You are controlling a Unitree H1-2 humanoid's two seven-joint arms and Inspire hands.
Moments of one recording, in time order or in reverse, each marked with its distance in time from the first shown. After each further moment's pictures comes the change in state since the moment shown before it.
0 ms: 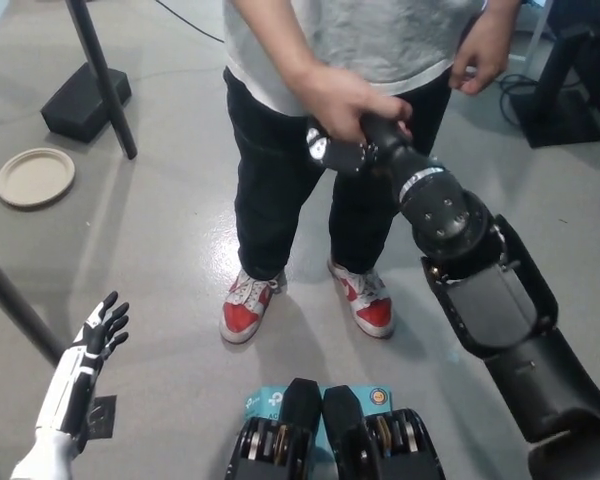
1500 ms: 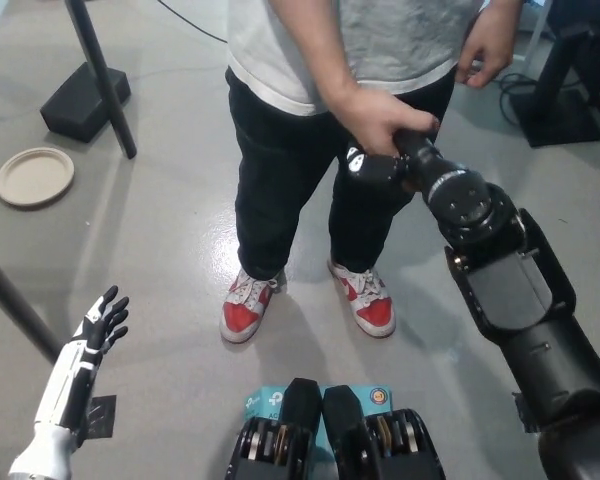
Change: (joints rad) left_arm -0.012 0.010 -0.003 -0.012 0.005 0.002 0.000; right_arm -0.054 -0.023 -0.074 0.234 -0.027 0.050 0.060
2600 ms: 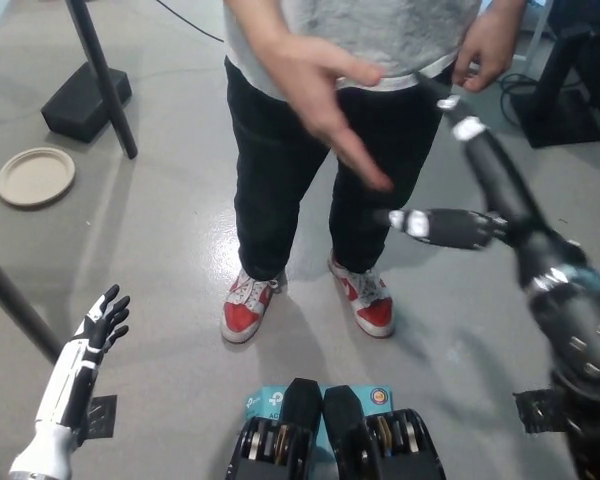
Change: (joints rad) left_arm -0.003 -0.001 -0.003 -0.002 0.009 0.006 0.000; right_arm 0.449 -0.136 -0.027 -1.001 0.006 0.043 0.034
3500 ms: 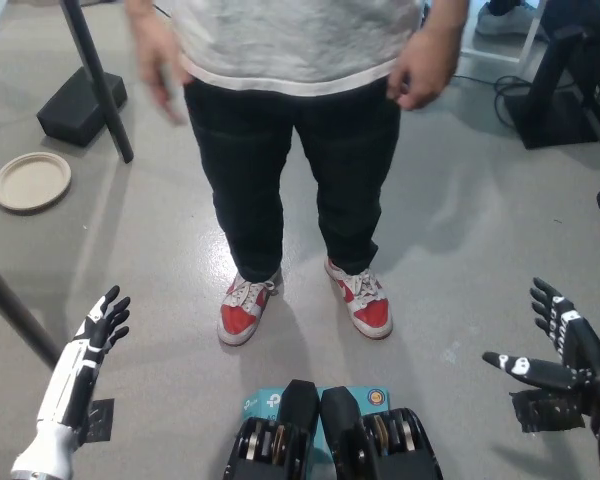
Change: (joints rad) left_arm -0.001 -0.005 0.006 0.016 -0.001 -0.005 0.000; right_arm 0.265 0.038 -0.279 0.605 0.324 -0.264 0.031
